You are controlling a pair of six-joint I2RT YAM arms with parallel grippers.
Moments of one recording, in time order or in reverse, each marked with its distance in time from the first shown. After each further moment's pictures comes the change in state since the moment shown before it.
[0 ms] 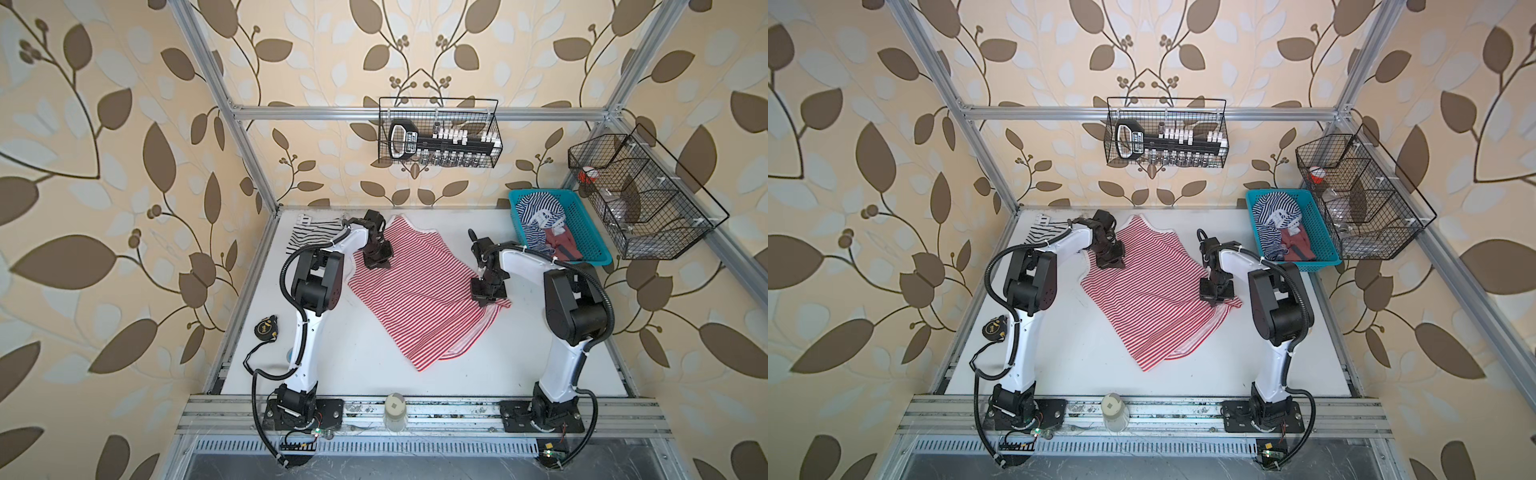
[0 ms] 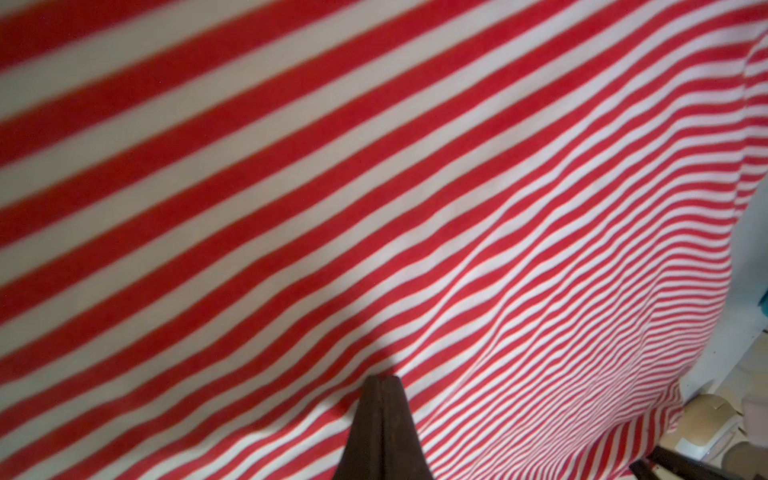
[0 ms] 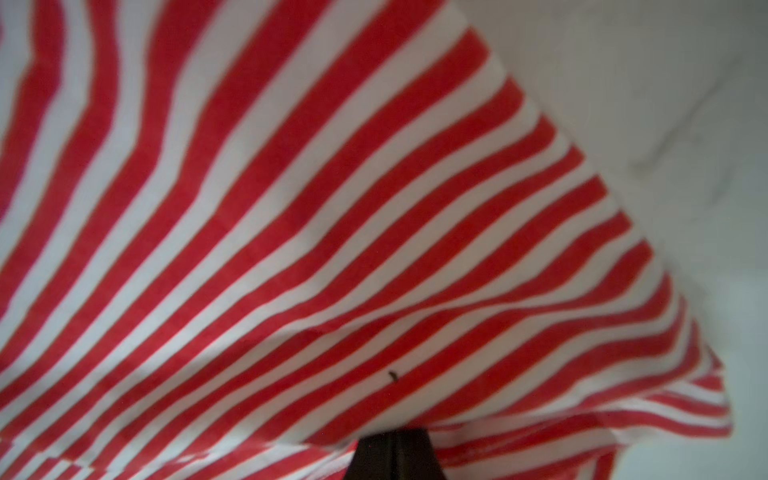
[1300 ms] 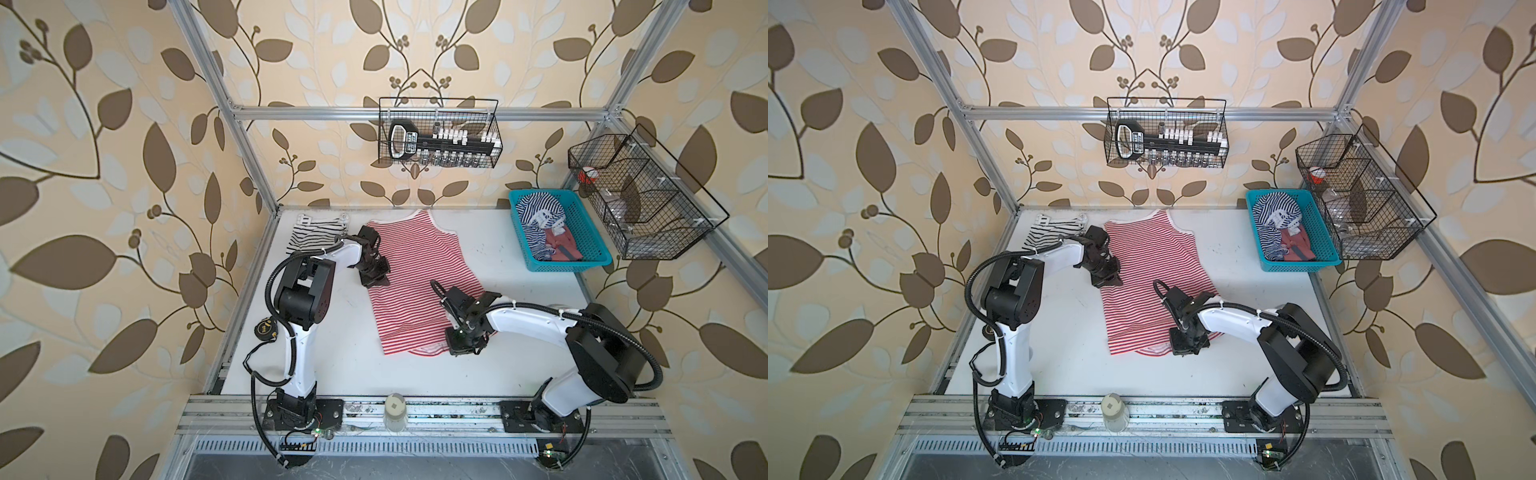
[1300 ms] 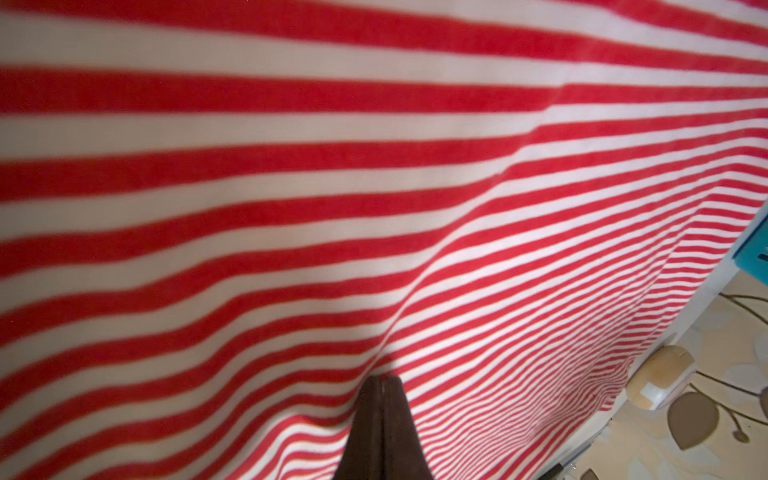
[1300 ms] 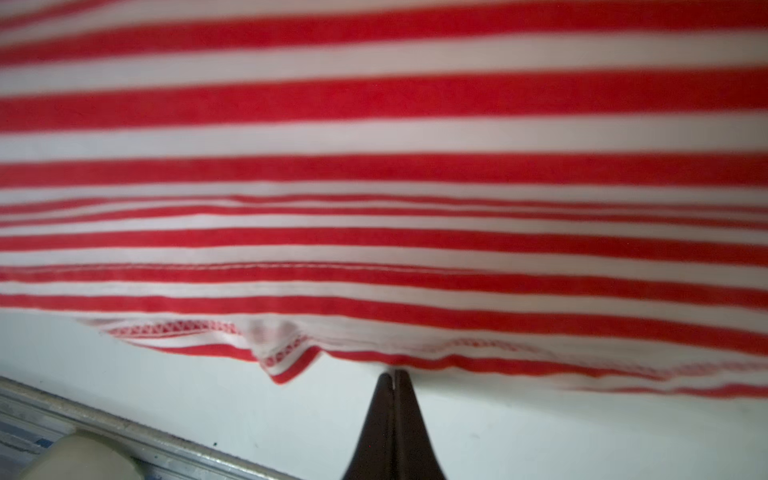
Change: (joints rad) left arm -0.013 -0.219 -0.386 0.161 0.077 -0.111; right arm 0.492 -0.426 -0.498 0.213 -0.137 0.234
